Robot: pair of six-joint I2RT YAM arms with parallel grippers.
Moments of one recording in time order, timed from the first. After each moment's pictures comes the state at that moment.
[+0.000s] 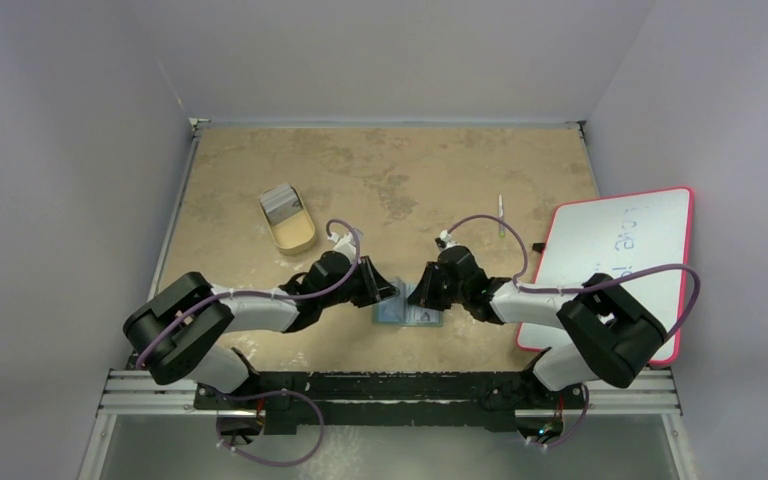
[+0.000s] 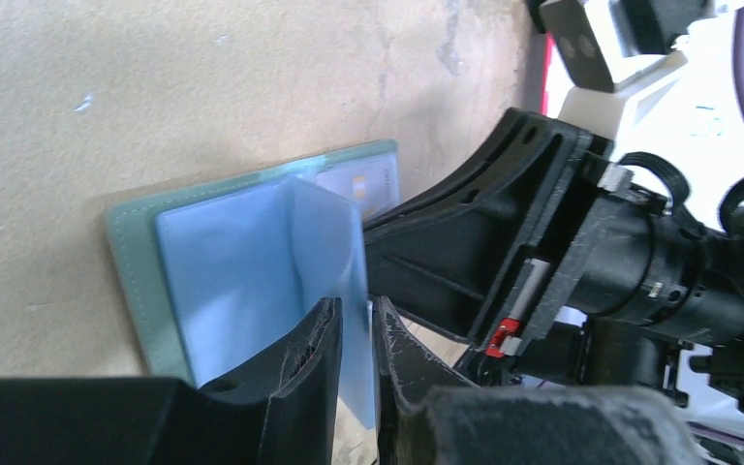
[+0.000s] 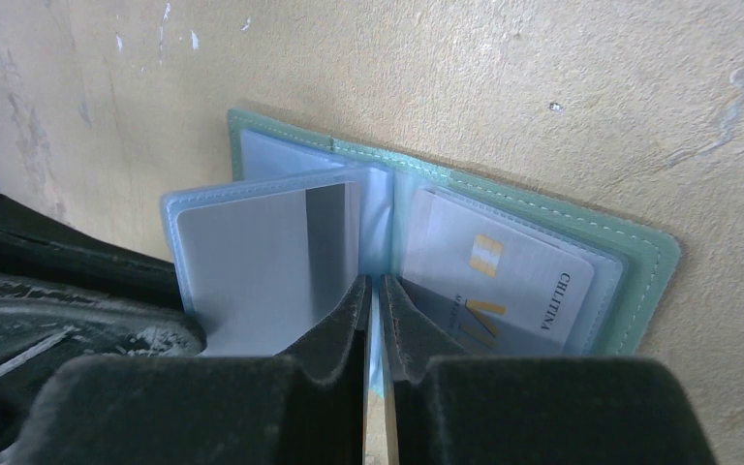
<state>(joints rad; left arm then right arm) -0.82 1.46 0.44 0.53 0.14 -1.04 0.72 1.44 0.47 0.19 -0.13 0.88</state>
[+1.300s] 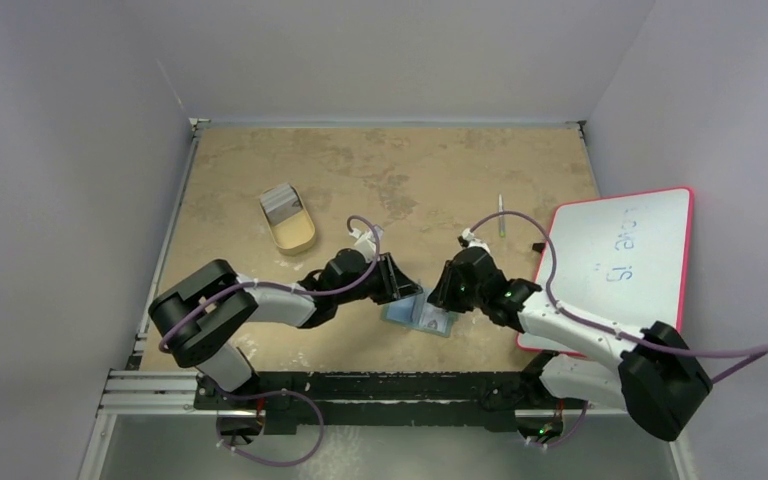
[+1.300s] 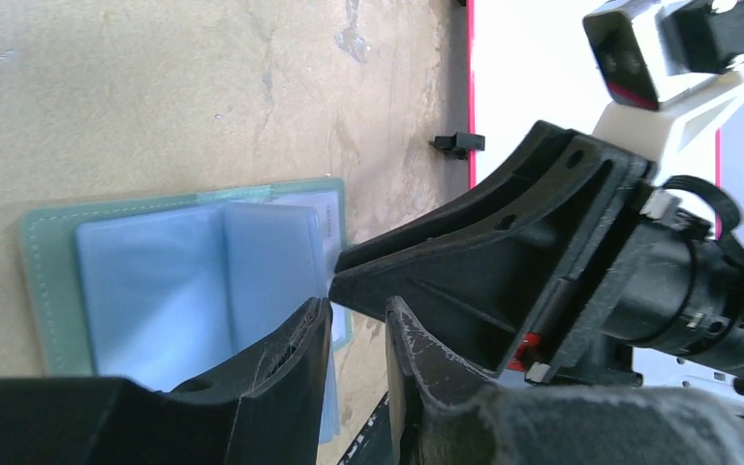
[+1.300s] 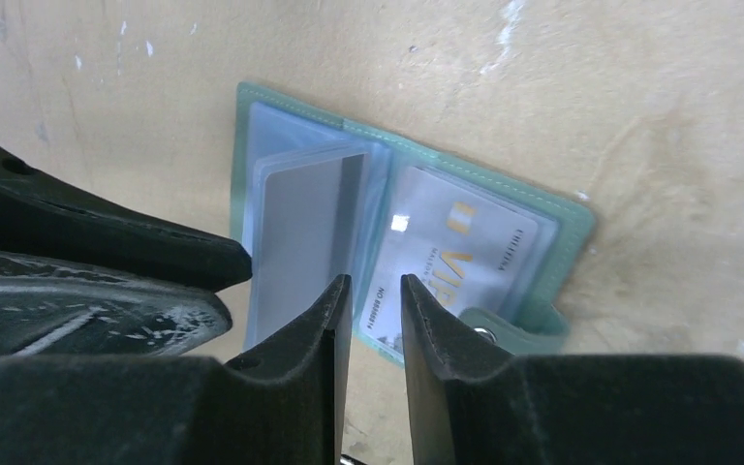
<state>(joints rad) -0.88 1.59 0.52 0.69 0.20 -1.07 0.72 1.15 0.48 -0.18 0.02 0.86</state>
